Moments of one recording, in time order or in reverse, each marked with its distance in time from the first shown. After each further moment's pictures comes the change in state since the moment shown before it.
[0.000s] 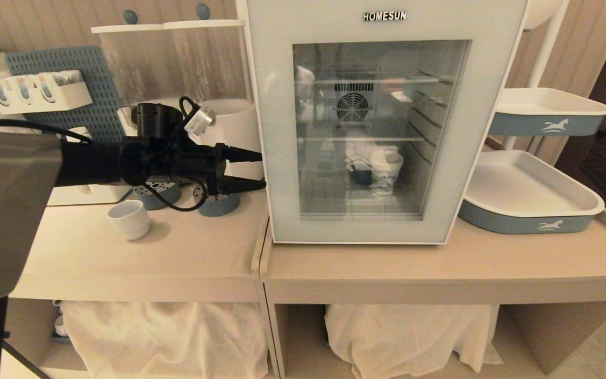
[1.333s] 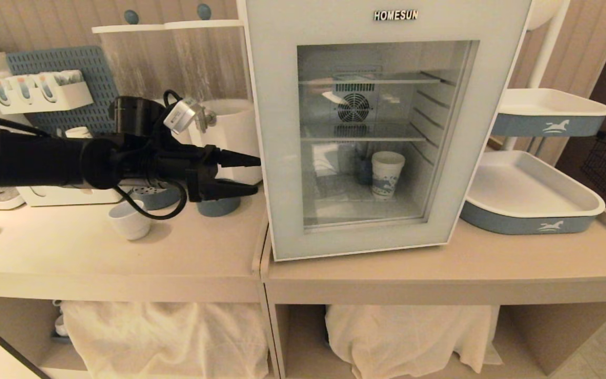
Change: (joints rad) left arm -0.026 -0.198 0.242 0.001 -0.046 -0.040; right arm 0.000 0.000 0.000 -0.001 0.000 -0.002
